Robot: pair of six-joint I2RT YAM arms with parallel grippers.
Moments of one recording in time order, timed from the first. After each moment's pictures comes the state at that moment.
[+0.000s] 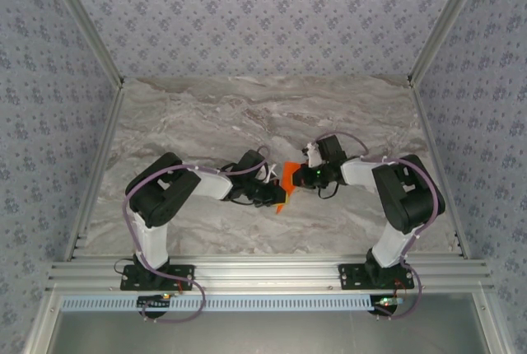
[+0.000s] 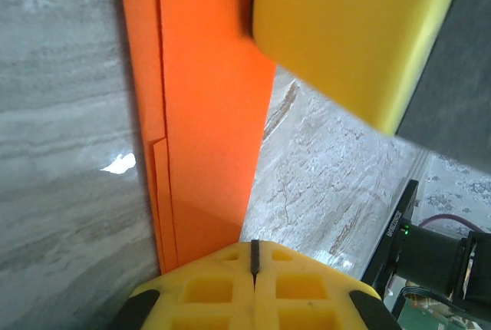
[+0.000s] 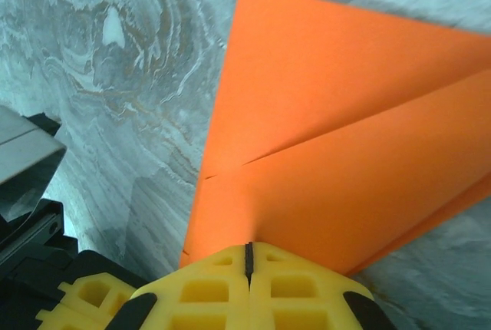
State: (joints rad) left arm -0.80 1.92 0.86 0.22 0.66 -0.89; right arm 0.36 1.72 0.76 -0.08 -0.57 0.43
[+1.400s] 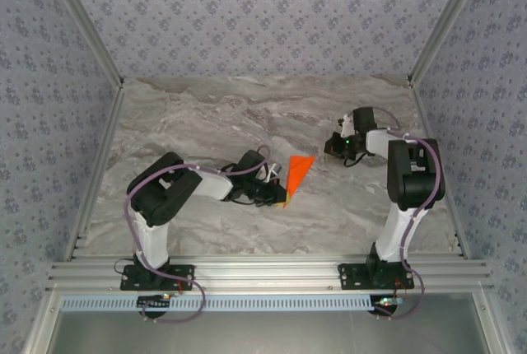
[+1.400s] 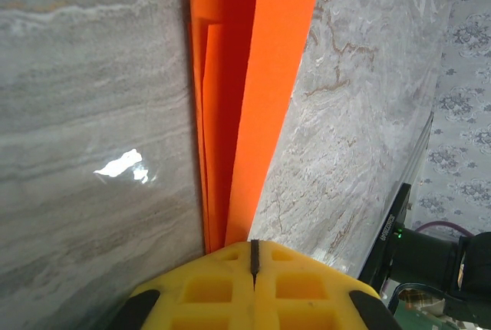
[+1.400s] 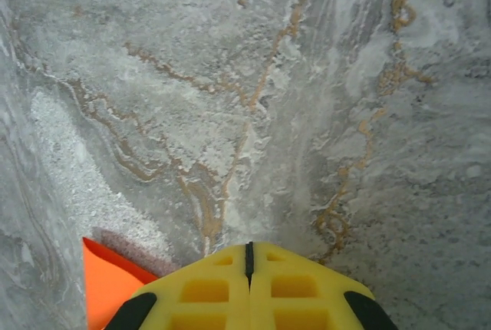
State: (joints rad) left arm -0.80 1.93 0.86 0.26 0.66 -0.91; right arm 0.05 1.88 1.08 -0.30 -0.51 0.30
